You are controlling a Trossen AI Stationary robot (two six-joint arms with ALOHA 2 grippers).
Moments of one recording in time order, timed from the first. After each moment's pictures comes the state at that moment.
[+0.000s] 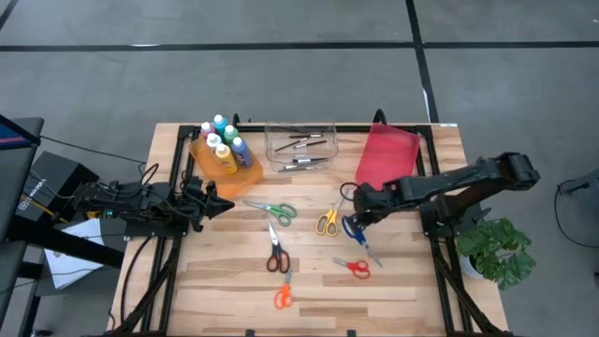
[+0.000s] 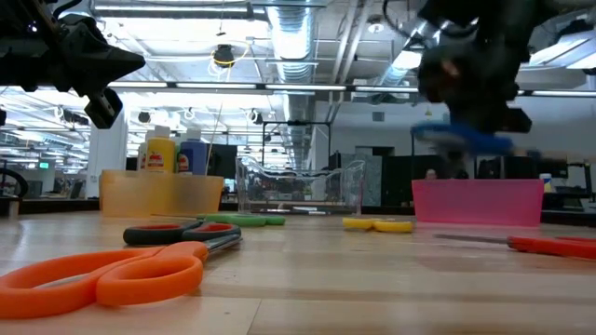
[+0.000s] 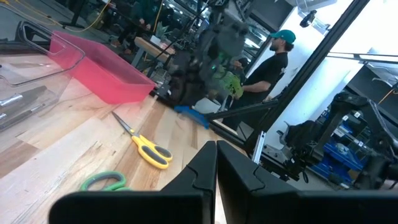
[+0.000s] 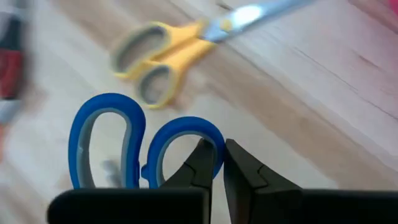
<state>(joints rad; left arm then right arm) -0.14 0.00 0.01 0.04 -0.16 -0.56 0.12 1.32 0.82 -0.68 0.08 1.03</state>
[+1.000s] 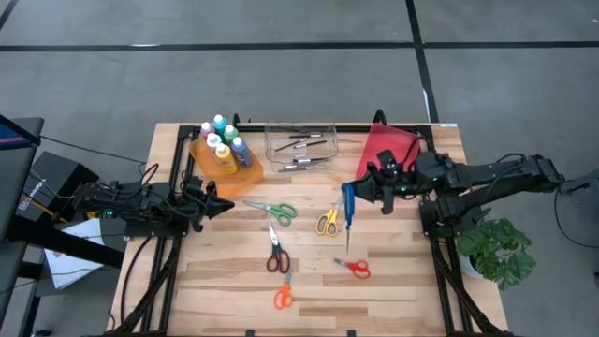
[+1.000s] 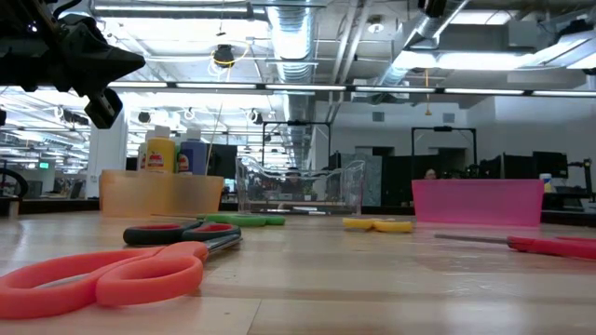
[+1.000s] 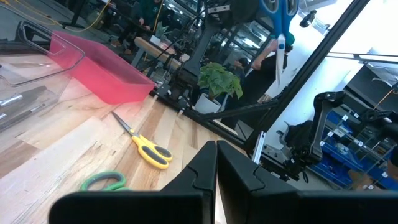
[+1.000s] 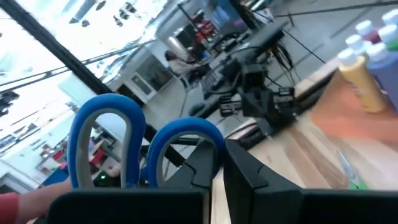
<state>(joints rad) -0.14 0.00 0.01 0.04 -0.16 -0.56 0.12 0.96 0.83 0.13 0.04 0.72</state>
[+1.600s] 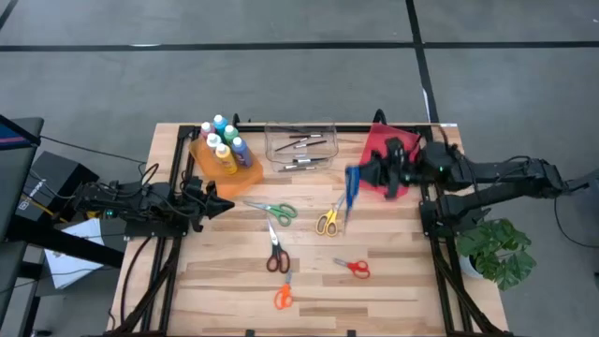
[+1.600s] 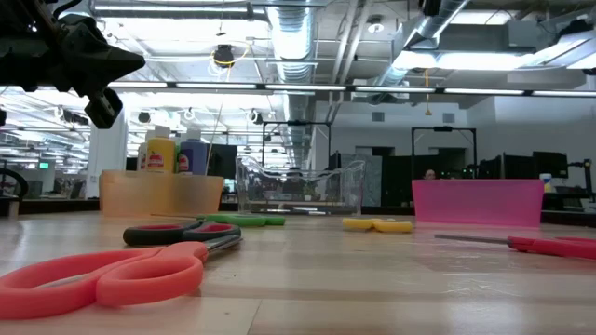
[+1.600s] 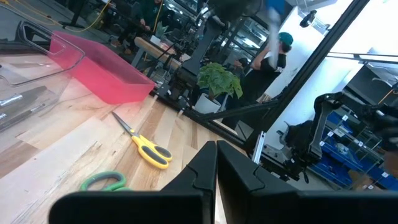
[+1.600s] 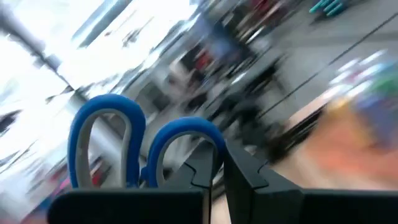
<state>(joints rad) -0.14 0.00 0.01 0.04 -0.16 -0.56 0.00 0.92 0.83 0.18 0.03 0.71</state>
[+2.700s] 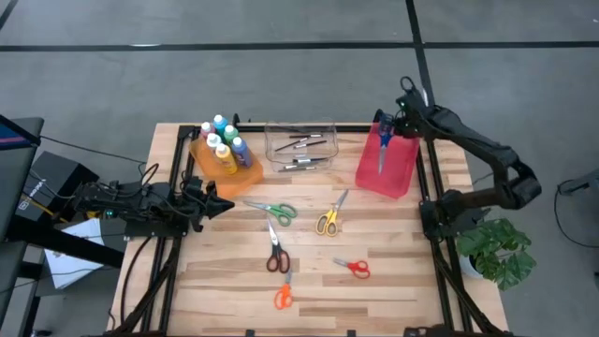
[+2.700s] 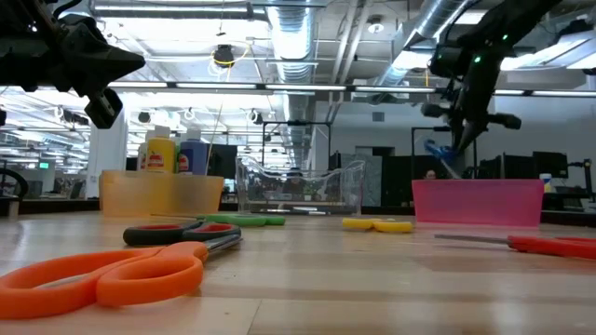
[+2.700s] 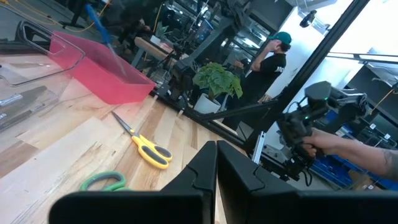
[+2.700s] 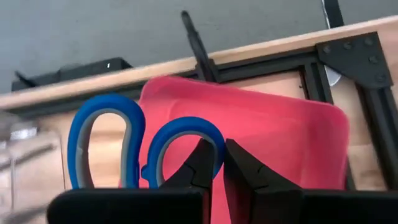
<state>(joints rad) -0.14 0.00 0.01 0.05 -0.16 -0.56 -0.98 1.27 0.94 -0.72 0.22 0.72</state>
